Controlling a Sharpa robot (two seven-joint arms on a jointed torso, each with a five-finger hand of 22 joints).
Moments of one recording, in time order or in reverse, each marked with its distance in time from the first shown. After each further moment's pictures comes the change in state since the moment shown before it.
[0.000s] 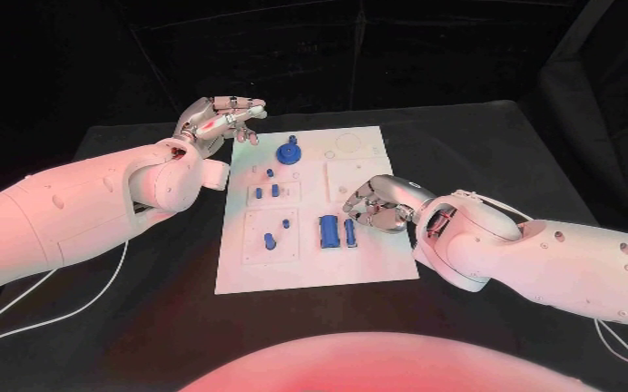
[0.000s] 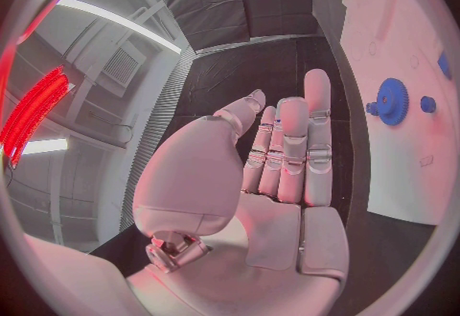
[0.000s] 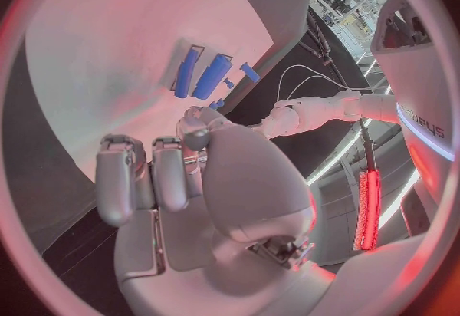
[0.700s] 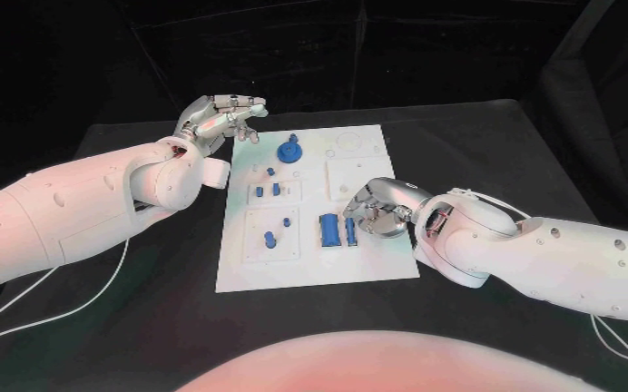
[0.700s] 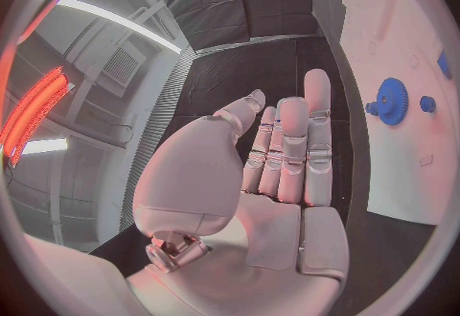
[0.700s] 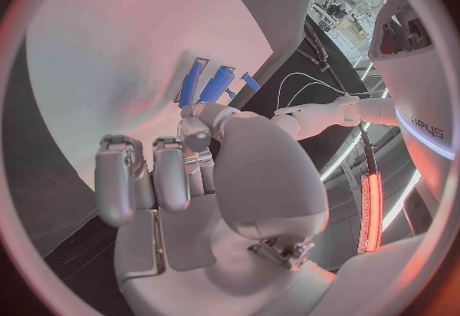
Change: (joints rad) left arm 0.000 0.000 0.000 -0.001 0.000 0.001 -0.001; left_hand 0.000 0.000 -0.003 0.003 0.000 -0.004 -0.004 0.000 0.000 0.000 0.000 0.000 0.000 0.000 0.000 0.000 -0.002 0.000 -0.003 0.003 0.000 -0.002; right arm 0.000 0.012 0.000 -0.026 0.006 0.063 0.016; right_hand -0.139 -0.091 0.335 -0.054 0.060 0.047 -0.006 -0.015 -0.041 0.007 0.000 0.028 0.000 0.000 0.000 0.000 0.000 0.000 0.003 0.005 0.004 0.000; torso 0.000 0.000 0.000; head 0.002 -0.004
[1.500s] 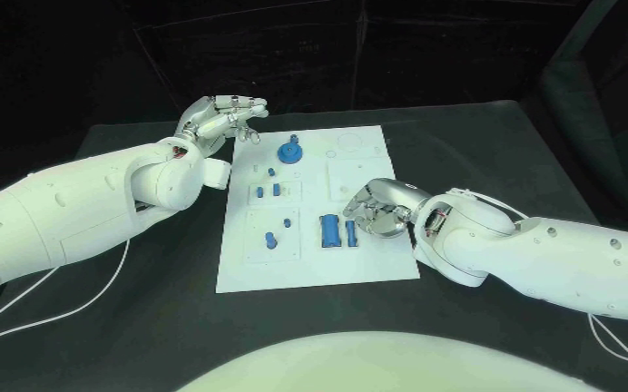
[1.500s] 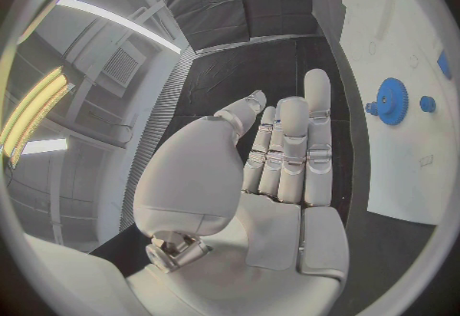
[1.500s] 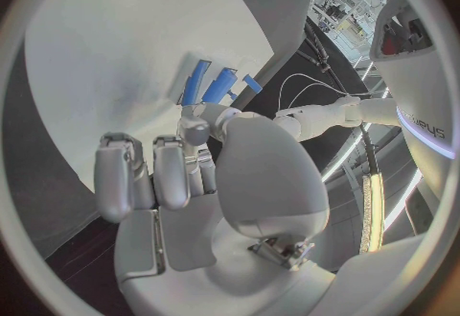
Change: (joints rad) left arm 0.000 0.000 0.000 -0.001 0.000 0.000 -0.001; left_hand 0.004 0.004 0.000 0.000 0.000 0.000 0.000 0.004 0.000 -0.004 -0.004 0.000 0.000 0.000 0.000 0.000 -0.002 0.000 0.000 0.000 -0.005 -0.001; right arm 0.000 0.011 0.000 -0.022 0.007 0.003 0.006; right_hand -0.046 -0.020 0.031 -0.022 -0.074 -0.045 0.015 -0.018 -0.023 -0.034 0.012 -0.069 -0.059 0.000 0.011 -0.030 -0.029 0.000 -0.022 0.010 -0.027 0.000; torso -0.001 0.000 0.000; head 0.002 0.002
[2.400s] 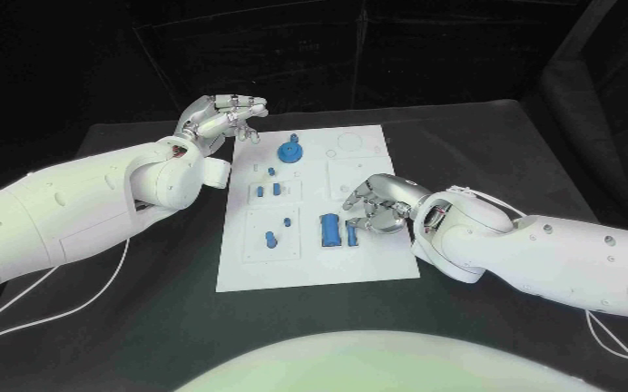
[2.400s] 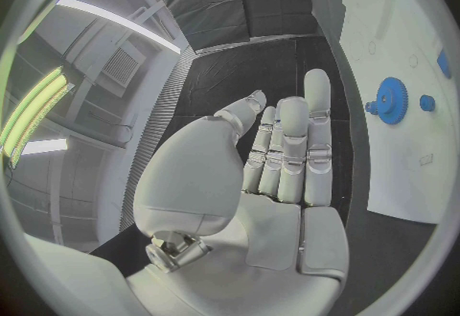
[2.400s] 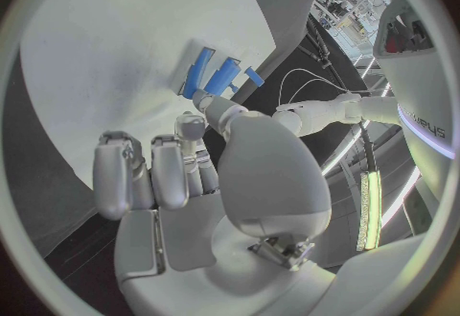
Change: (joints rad) left arm 0.000 -0.001 0.000 0.000 0.000 0.000 -0.001; left_hand 0.000 0.000 0.000 0.000 0.000 0.000 0.000 0.000 0.000 0.000 0.000 0.000 0.000 0.000 0.000 0.000 0.000 0.000 0.000 0.000 0.000 0.000; right arm 0.000 0.012 0.000 -0.025 0.003 -0.027 0.024; right_hand -0.029 -0.019 -0.165 -0.013 -0.299 -0.003 -0.010 0.042 -0.018 -0.009 0.002 0.018 -0.019 0.000 0.007 0.000 -0.002 0.000 -0.005 0.005 -0.012 0.000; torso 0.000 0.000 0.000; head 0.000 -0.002
